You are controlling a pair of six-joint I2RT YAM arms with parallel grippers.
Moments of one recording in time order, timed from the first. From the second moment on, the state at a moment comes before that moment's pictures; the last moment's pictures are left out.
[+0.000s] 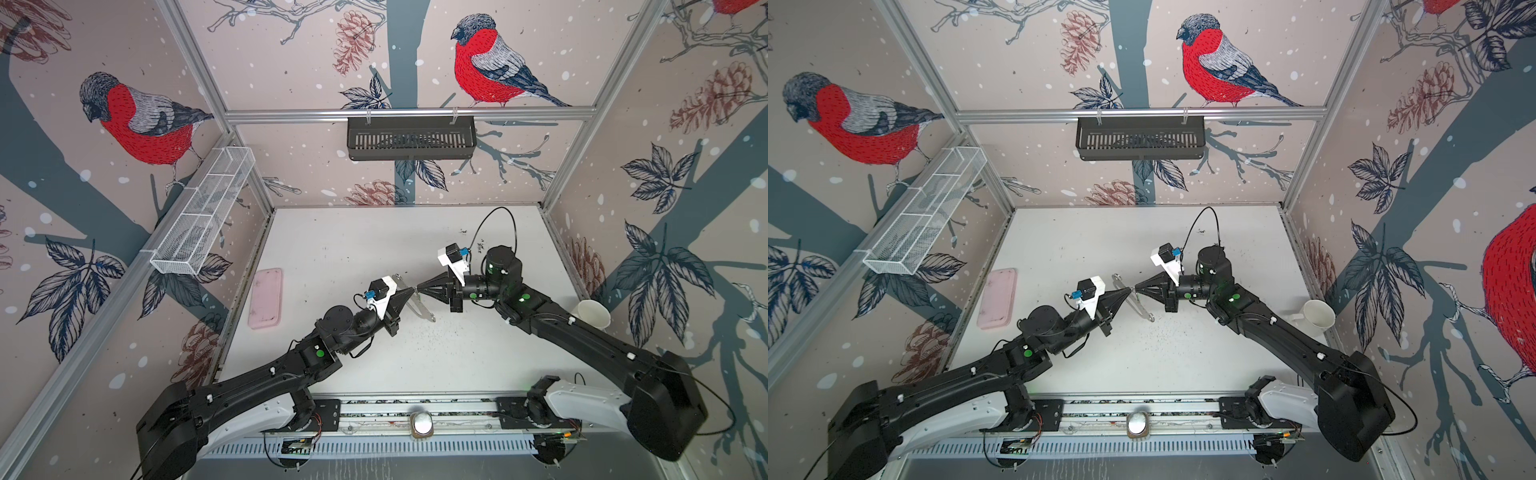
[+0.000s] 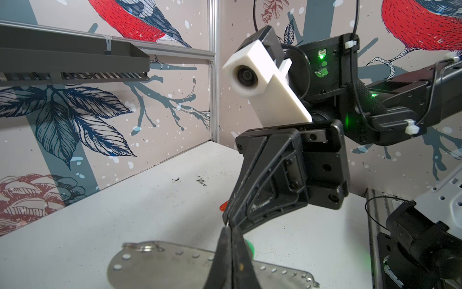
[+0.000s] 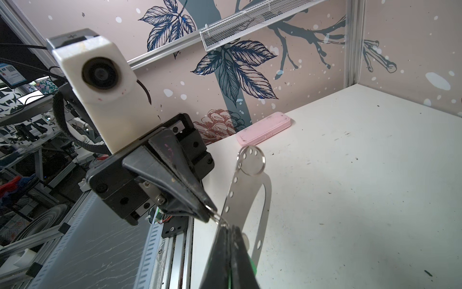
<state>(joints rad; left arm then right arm) -0.96 0.90 0.43 0.56 0.02 -0.03 0.60 1.19 0.77 0.20 -0.92 0.14</state>
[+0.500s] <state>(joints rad) -0.97 0.89 0.39 0.62 0.02 -0.01 0.60 1.21 0.77 0.19 -0.95 0.14</state>
